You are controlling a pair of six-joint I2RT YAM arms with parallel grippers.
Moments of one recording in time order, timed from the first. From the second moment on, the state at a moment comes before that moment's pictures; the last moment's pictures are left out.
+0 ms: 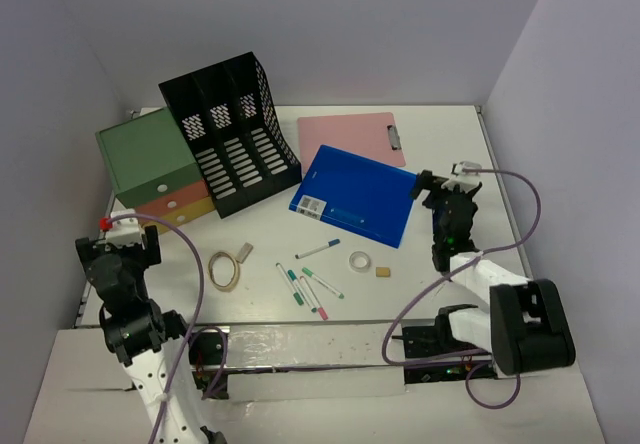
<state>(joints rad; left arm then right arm) 0.43 0.15 0.45 -0.48 -0.02 0.31 0.09 1.18 0.27 0.84 0.26 0.16</state>
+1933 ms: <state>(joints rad) 0.13 0.90 1.24 -0.86 0.34 0.56 0.84 1.51 1.04 0.09 0.16 0.41</state>
